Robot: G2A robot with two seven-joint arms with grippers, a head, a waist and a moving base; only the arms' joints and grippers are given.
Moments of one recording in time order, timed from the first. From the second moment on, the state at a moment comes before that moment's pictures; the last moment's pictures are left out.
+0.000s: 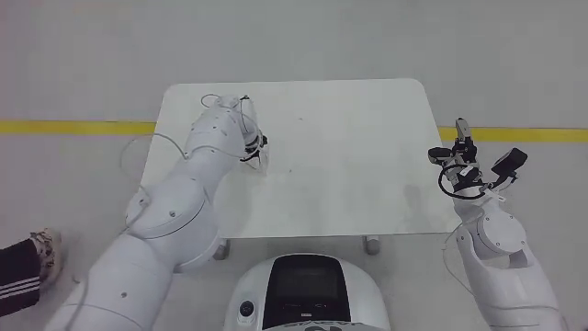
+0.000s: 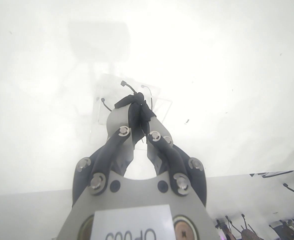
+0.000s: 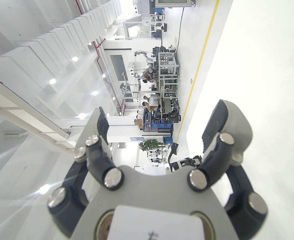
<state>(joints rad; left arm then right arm) 0.35 -1.68 -0.17 -0.03 0.02 0.16 -0.88 -1.73 -1.15 1.60 -1.80 0.42 0.00 0.00</state>
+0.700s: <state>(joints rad) 0.37 -1.68 -0.17 -0.01 0.02 0.19 -0.88 -1.73 -1.15 1.60 -1.80 0.42 0.00 0.00</state>
